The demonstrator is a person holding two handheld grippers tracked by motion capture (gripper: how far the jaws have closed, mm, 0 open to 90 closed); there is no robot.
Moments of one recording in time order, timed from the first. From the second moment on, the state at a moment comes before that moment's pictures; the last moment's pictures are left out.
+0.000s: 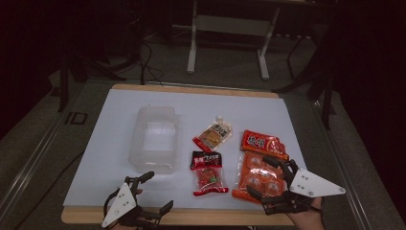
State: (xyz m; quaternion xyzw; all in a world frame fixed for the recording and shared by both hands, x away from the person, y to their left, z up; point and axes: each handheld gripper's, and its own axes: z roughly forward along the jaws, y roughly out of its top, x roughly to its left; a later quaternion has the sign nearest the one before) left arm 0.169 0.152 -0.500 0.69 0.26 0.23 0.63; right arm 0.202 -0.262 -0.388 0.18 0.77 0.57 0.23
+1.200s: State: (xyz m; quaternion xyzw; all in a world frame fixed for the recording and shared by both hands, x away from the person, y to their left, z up) left arm 0.170 0.150 -0.502 0.70 0.26 0.23 0.62; right arm 0.305 -0.335 -0.406 0.33 0.76 0.49 0.28
